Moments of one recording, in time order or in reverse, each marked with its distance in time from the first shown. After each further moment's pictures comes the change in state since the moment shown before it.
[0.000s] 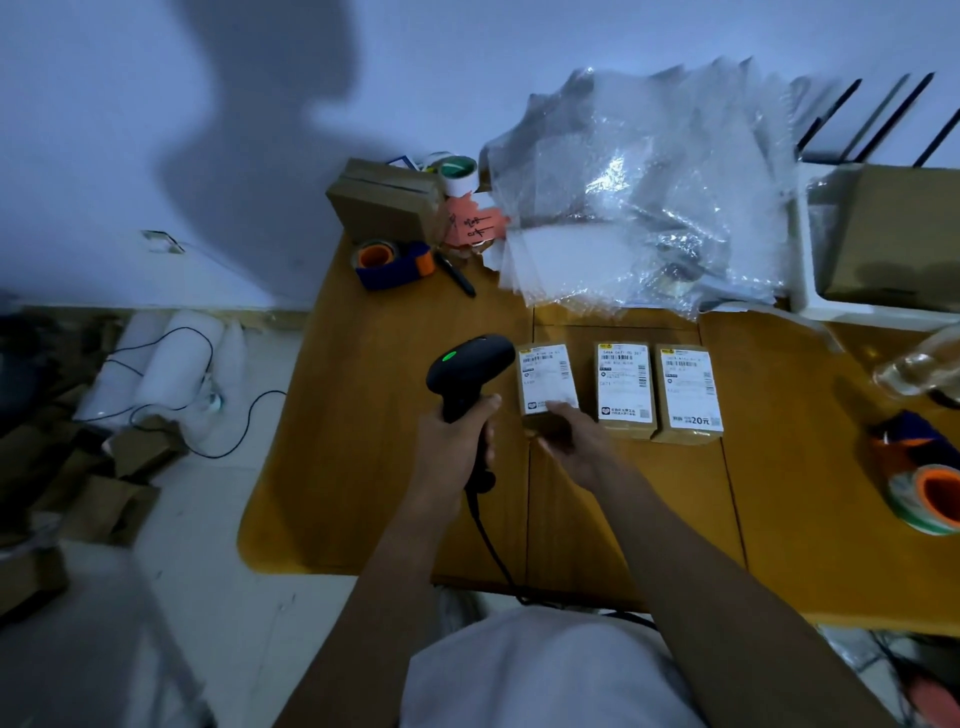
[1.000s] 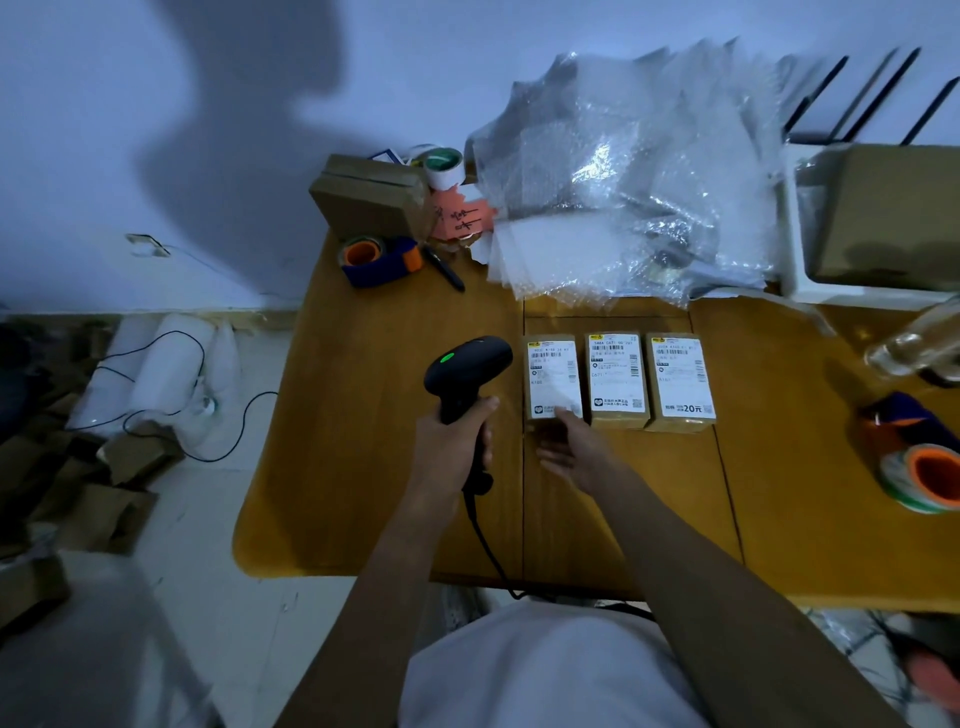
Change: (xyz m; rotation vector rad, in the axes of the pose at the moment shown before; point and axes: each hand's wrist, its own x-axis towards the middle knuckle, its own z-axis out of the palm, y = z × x) left_hand 0.002 -0.007 0.005 0.032 -0.028 -0.036; right_hand 0.015 0.012 -0.024 -0.248 0.045 0.068
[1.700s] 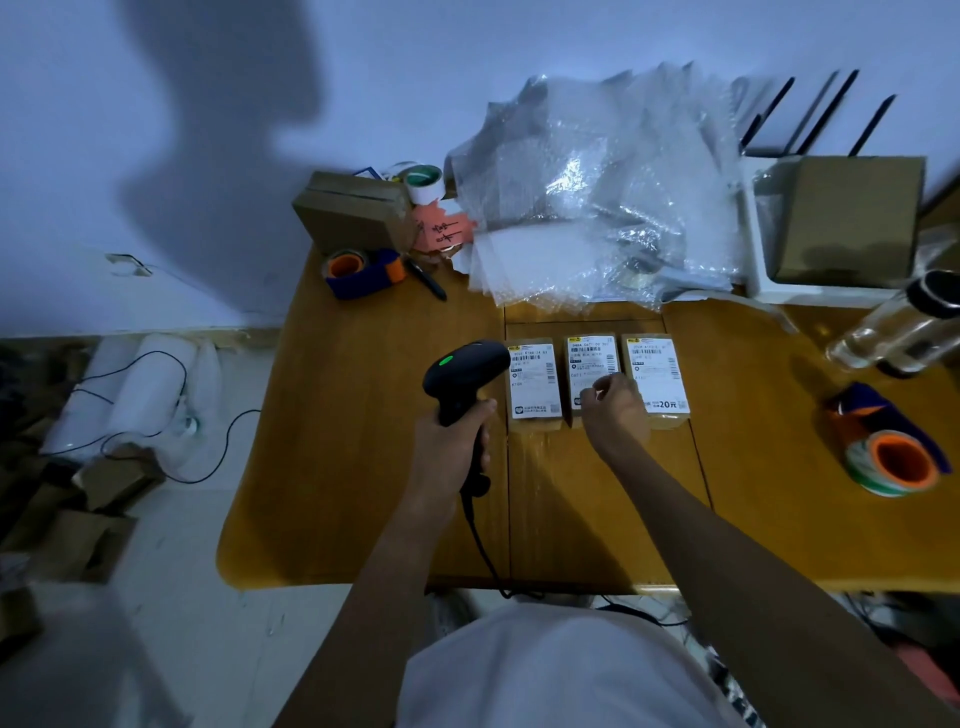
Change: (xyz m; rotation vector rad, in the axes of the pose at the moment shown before) left_hand -0.014 -0.001 0.012 0.002 -0.043 0.027; right_hand -0.021 -0.039 -0.034 -0.865 0.620 -0.680
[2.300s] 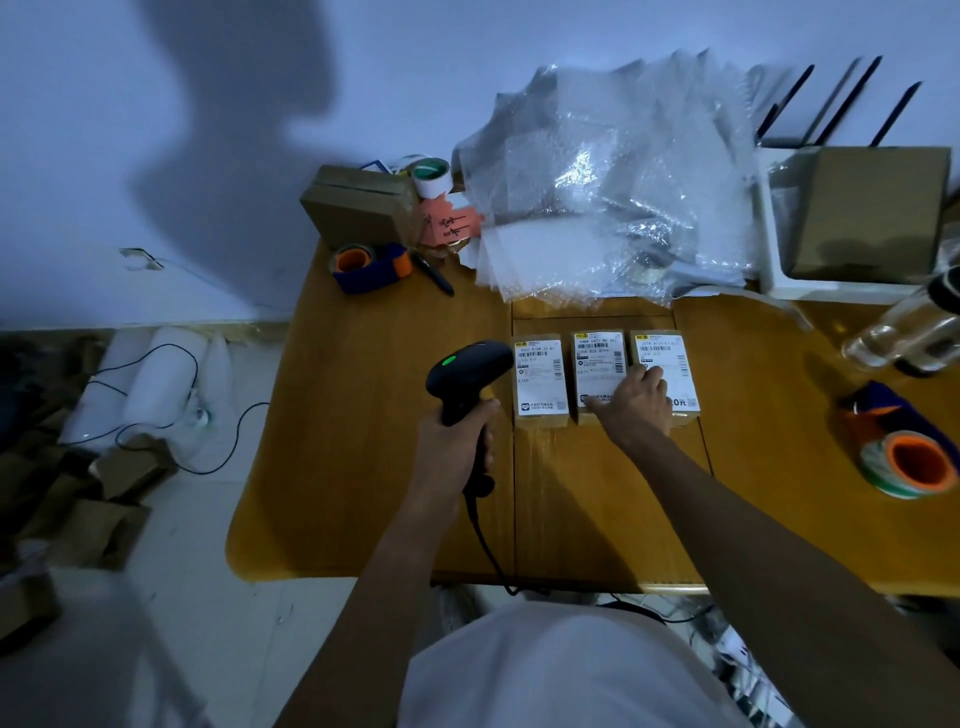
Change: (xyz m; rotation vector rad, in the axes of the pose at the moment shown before) left_hand 0.002 -0.003 -0.002 -0.006 0.023 -0.034; right_hand 0.024 0.014 -0.004 -0.419 -0.111 -0.035
